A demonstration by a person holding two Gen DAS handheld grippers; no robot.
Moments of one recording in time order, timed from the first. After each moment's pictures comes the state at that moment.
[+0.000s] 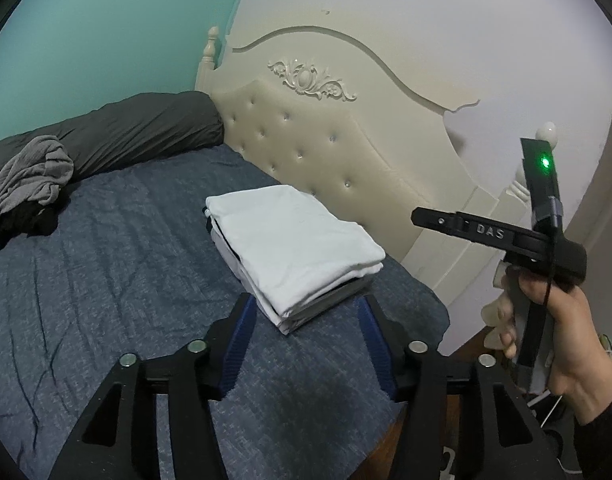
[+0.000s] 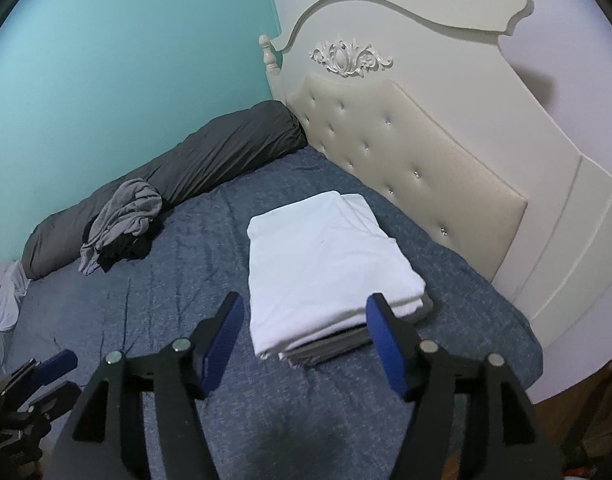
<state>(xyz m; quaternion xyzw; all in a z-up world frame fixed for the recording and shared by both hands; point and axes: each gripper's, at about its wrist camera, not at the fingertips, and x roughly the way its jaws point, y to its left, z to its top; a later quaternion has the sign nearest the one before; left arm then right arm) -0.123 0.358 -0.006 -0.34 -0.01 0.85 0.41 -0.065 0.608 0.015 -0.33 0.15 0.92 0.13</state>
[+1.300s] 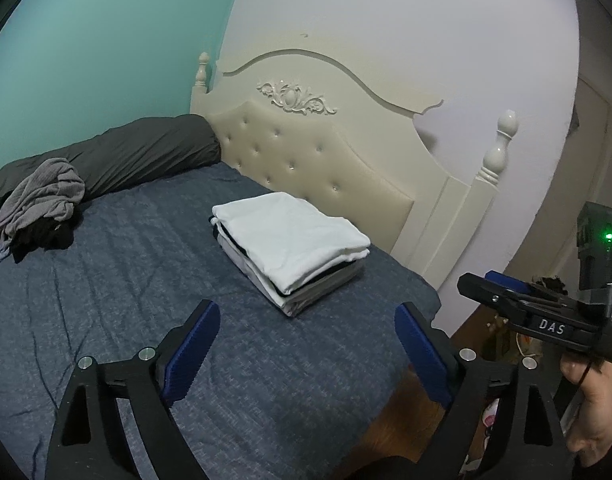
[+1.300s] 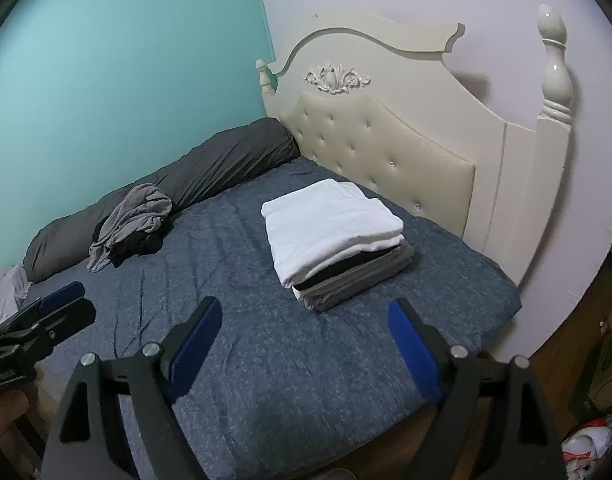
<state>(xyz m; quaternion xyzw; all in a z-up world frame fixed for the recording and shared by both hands) -0.055 0.287 0.007 -0.29 0.02 0.85 0.43 0.080 0.498 0.013 -0.28 0.15 0.93 0.18</state>
